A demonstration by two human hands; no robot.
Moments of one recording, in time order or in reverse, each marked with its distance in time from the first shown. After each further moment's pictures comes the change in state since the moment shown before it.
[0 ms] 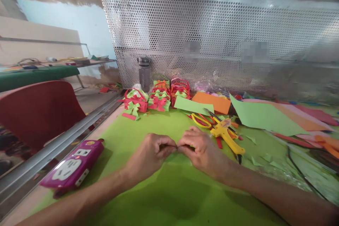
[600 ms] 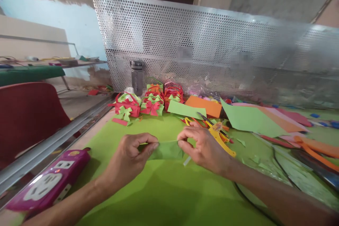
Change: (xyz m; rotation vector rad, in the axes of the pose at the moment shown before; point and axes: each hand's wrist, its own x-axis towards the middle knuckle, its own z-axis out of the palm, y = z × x) left_hand -0.006 -0.010 -0.021 0.149 0.248 0.125; right_hand 0.009 -0.001 -0.026 -0.006 0.069 0.076
